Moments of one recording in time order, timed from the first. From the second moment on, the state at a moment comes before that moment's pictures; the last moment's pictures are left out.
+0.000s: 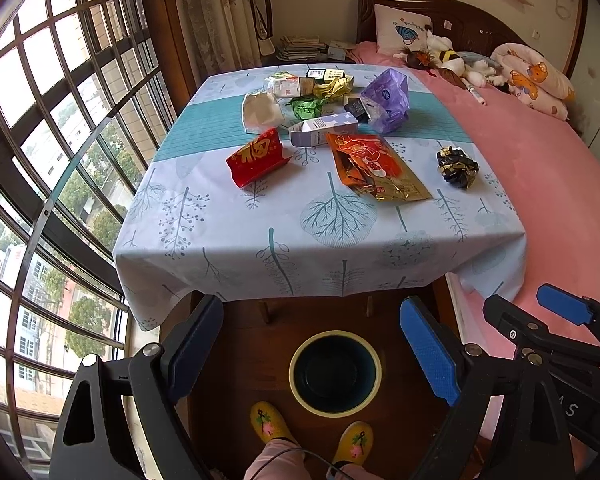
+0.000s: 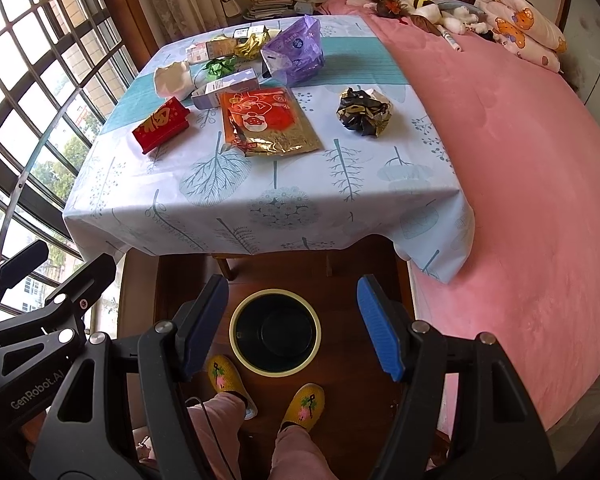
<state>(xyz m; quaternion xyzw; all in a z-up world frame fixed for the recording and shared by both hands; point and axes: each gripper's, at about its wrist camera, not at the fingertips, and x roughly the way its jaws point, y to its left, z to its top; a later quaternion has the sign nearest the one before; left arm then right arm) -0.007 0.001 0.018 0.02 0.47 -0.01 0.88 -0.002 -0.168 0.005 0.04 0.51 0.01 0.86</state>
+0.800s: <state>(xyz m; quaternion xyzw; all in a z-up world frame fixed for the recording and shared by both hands) -0.007 0.013 0.029 0.02 0.46 0.00 0.89 -0.002 -0.165 0.006 0.04 0.51 0.01 0.86</state>
